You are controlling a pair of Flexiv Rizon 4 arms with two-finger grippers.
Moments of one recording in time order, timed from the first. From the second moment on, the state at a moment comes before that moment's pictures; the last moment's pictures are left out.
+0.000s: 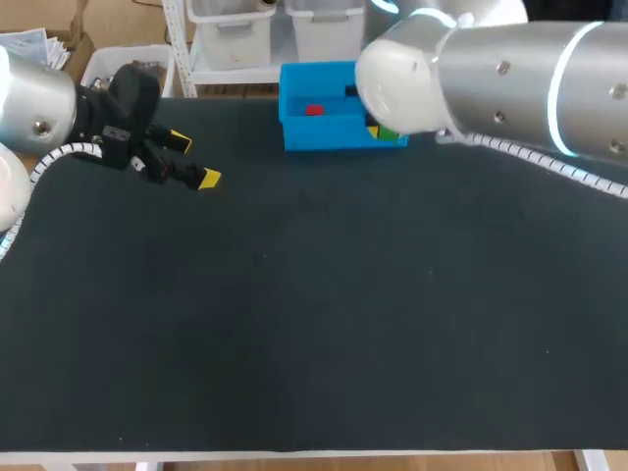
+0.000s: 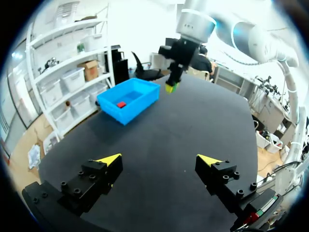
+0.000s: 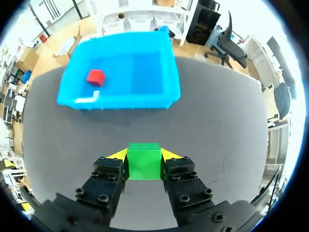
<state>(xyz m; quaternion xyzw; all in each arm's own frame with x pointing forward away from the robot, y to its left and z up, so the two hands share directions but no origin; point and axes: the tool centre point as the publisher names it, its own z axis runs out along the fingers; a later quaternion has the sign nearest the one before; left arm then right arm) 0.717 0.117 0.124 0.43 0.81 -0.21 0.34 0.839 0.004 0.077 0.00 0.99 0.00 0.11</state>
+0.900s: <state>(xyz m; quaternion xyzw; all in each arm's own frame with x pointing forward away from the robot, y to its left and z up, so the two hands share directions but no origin) 0.717 0.117 0.124 0.43 0.81 -0.21 0.34 0.859 0.012 0.112 -0.03 0.97 0.07 0.22</state>
